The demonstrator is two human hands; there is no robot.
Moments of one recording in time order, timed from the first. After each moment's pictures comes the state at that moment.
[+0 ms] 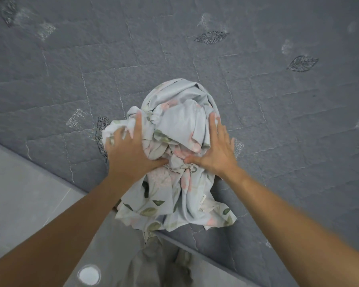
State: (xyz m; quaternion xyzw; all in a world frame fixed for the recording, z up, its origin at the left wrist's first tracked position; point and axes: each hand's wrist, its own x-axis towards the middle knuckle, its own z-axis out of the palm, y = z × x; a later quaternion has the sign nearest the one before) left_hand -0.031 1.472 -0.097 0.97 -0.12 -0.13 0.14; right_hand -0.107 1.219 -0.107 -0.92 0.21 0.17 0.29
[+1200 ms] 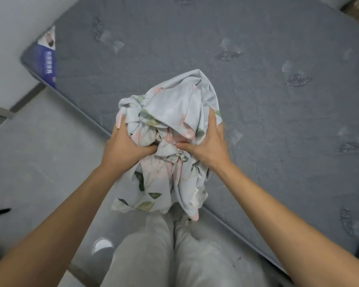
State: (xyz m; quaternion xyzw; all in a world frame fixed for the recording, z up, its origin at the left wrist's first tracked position) left_hand -0.137 1.582 0.140 0.90 0.03 -0.18 0.40; right_hand -0.184 1.334 0.140 -0.86 0.21 0.15 0.44
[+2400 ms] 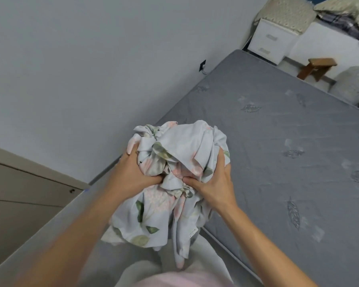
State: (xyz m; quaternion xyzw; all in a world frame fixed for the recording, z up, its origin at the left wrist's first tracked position) left_hand 0.198 1.990 0.342 0.92 -0.02 -0.14 0.35; right_hand 0.131 1.744 0.320 -0.84 0.19 0.04 0.50
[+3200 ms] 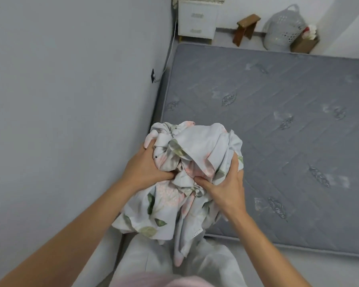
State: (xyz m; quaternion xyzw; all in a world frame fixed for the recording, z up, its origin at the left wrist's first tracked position) left_hand 0.617 2.001 0.324 0.86 -0.34 -0.26 0.28; right_hand 0.408 1.859 0.297 -0.73 0.49 -0.11 0.46
